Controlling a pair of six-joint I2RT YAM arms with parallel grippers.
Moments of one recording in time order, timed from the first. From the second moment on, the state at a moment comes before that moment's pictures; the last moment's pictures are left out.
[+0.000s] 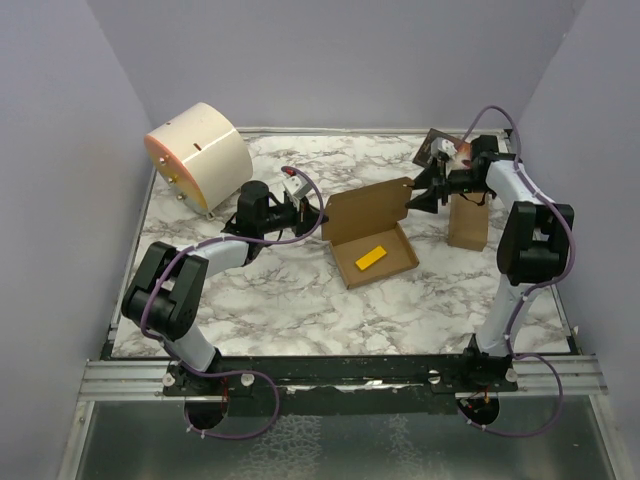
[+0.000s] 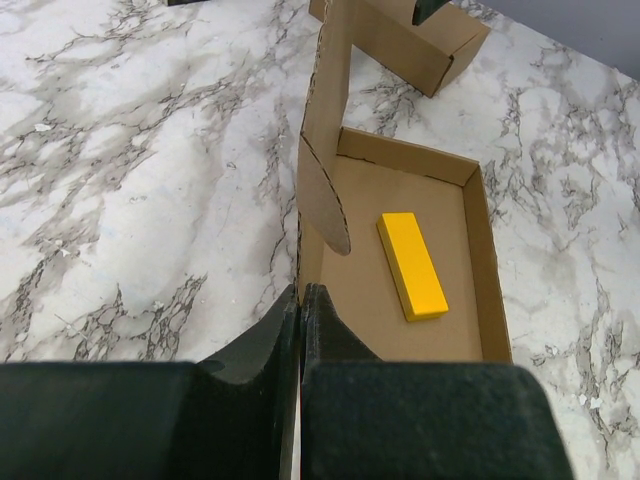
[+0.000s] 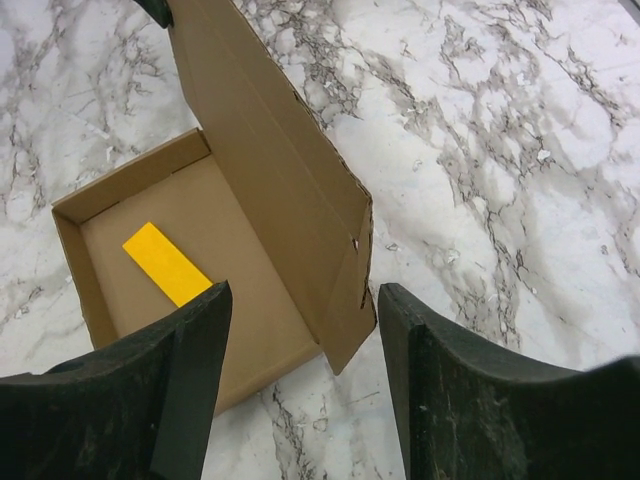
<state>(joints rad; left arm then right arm) -0.39 1.63 0.80 0.61 0.75 -0.06 -0.09 1.99 1.57 -0.88 -1.32 -1.22</state>
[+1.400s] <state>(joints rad) -0.58 1.58 0.77 0.60 0.13 -0.19 0.01 1.55 1.06 -0.15 -0.87 -0.52</state>
